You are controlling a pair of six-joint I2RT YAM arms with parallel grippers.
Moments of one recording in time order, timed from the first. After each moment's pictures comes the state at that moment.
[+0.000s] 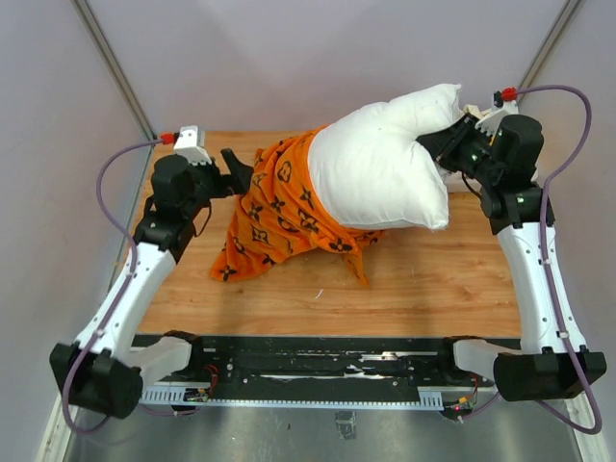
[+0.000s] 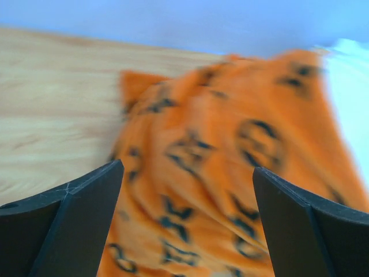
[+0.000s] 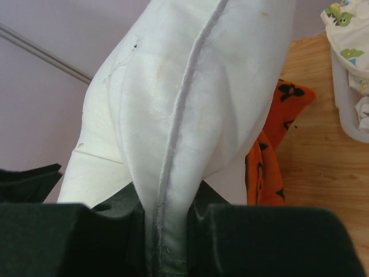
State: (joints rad) left arm -0.15 1.15 1.03 -0.14 -0.03 -0.34; right arm 0.07 1.19 1.41 -0.41 -0.34 0.60
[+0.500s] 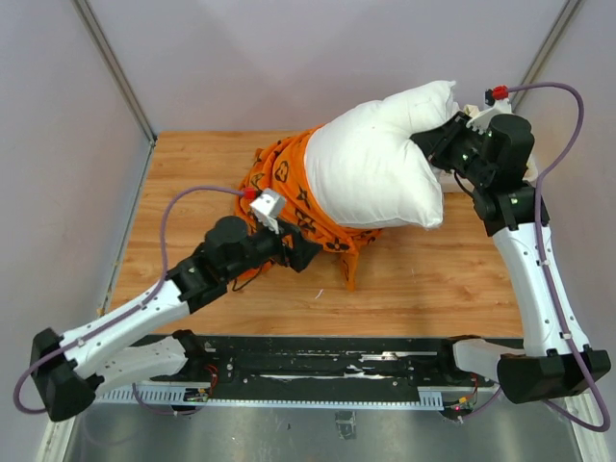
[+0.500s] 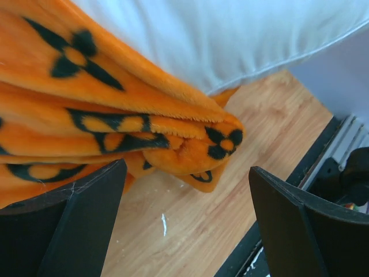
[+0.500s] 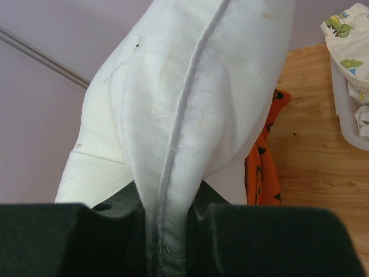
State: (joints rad) left arm -0.79 0.88 0.75 0.00 0.05 -0.32; right arm 0.14 1.19 1.43 -0.40 -0.23 0.58
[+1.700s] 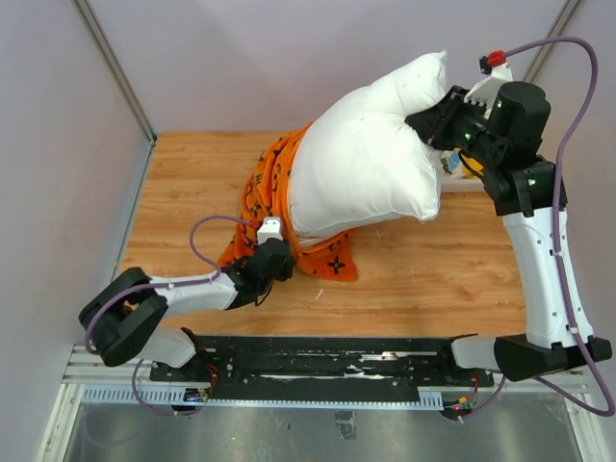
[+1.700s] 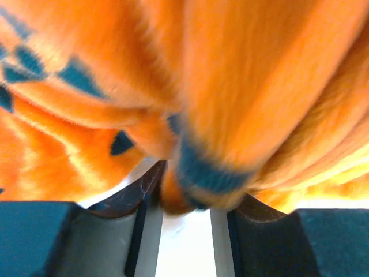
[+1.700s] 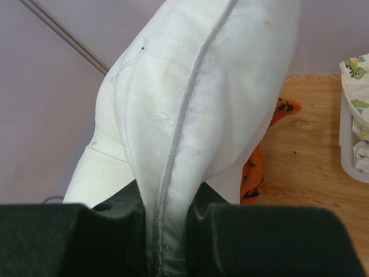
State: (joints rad) left arm -0.82 1.43 0.52 0.24 -0.48 -0.61; right arm 0.20 1.31 1.82 -0.65 -0.25 0.43
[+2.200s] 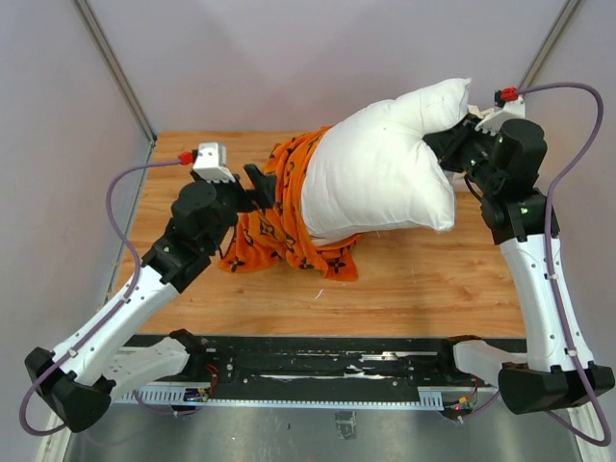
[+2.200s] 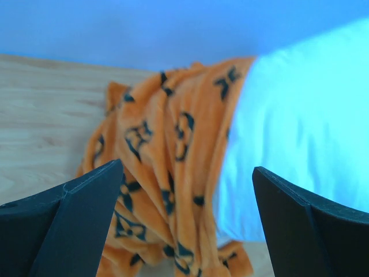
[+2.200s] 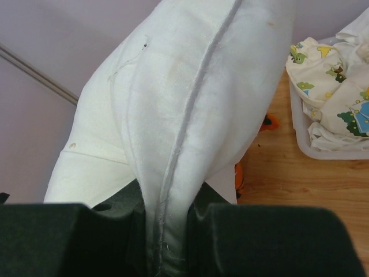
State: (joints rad) left arm -0.67 0.96 0.94 -0.08 -0.39 -0.38; right arm 0.14 1.13 1.45 -0.45 -0.15 0.44
